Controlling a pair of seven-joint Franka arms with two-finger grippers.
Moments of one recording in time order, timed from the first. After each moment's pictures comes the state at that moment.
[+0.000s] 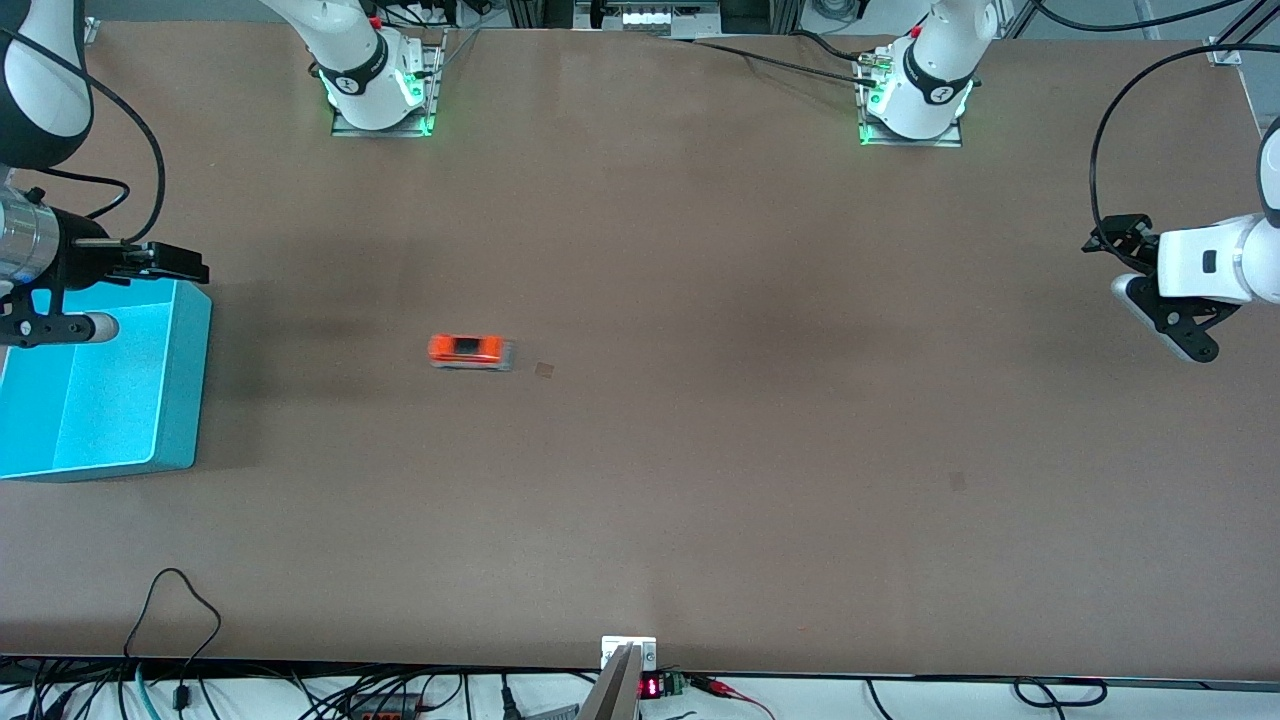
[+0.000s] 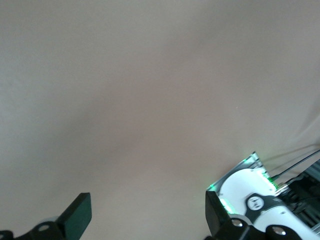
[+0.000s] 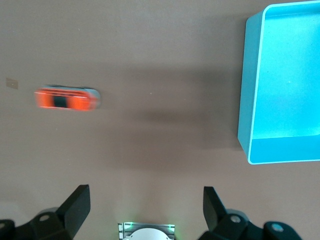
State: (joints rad) left arm 0.31 0.19 -0.21 -1.68 0.07 1.44 0.74; right arm 0.13 0.21 -0.18 -1.51 0.03 1.47 -0.09
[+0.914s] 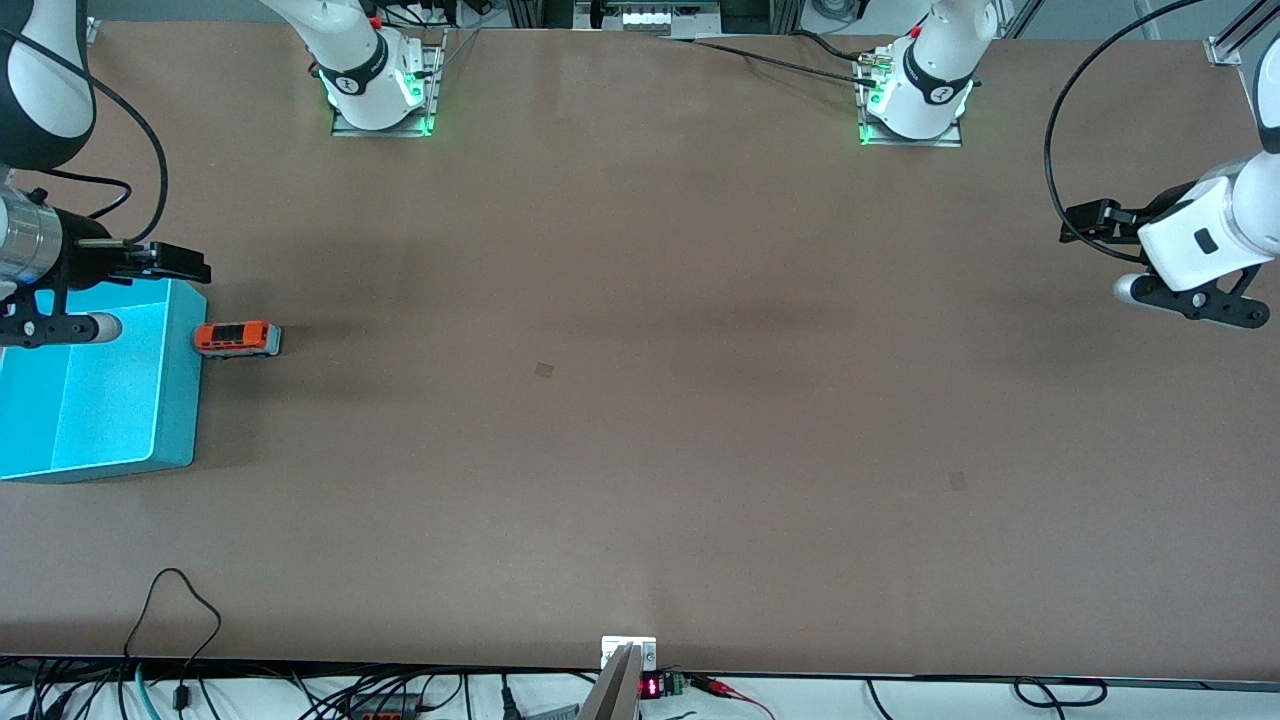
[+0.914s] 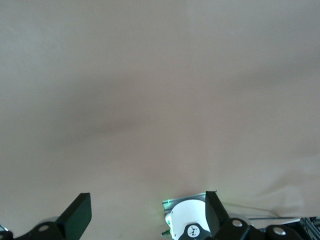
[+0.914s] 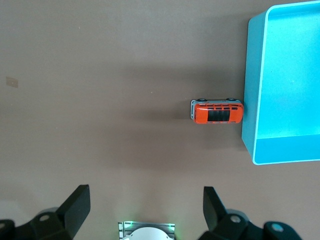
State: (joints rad) left arm 0.31 0.14 -0.34 -1.54 0.07 1.35 0.20; right arm 0.13 0.21 -0.18 -1.51 0.03 1.46 -0.09
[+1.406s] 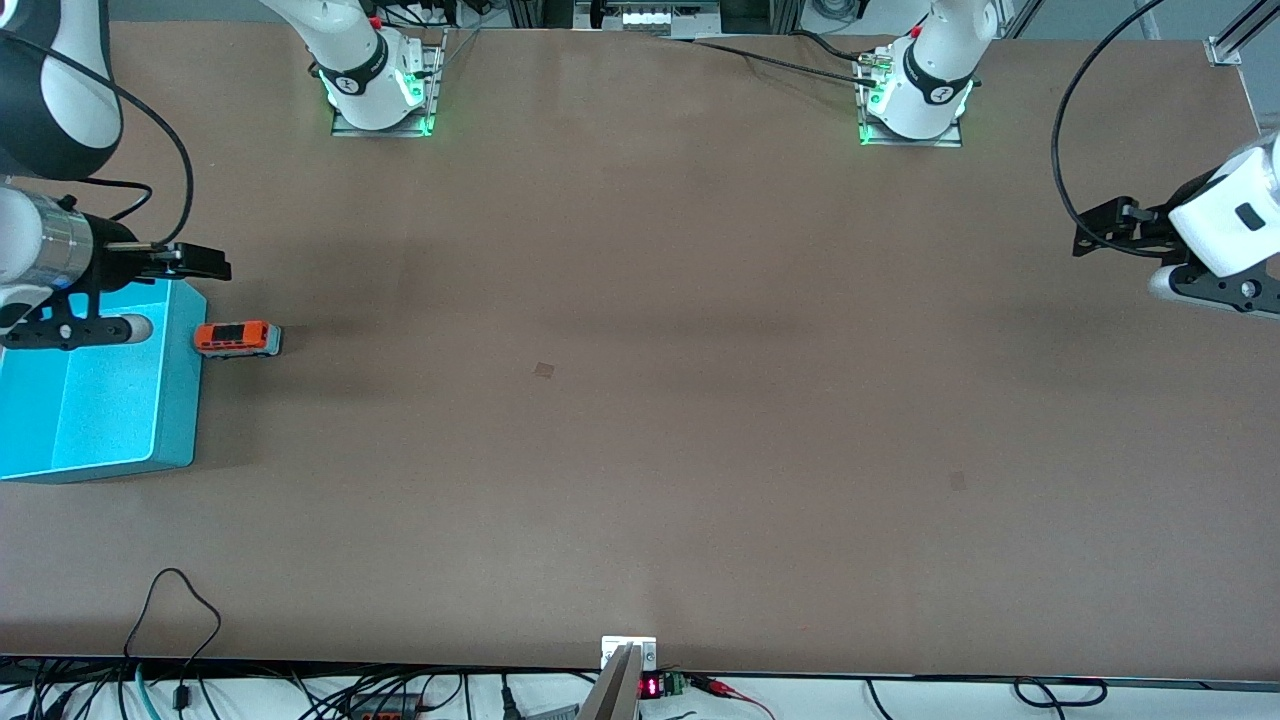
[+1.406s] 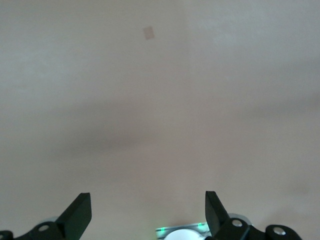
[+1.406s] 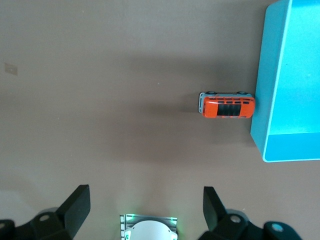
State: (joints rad) left arm 0.21 0.13 -0.27 -1.47 0.06 1.42 0.04; right arm 0.15 0.21 -0.18 -1.55 0.03 1.46 -0.09
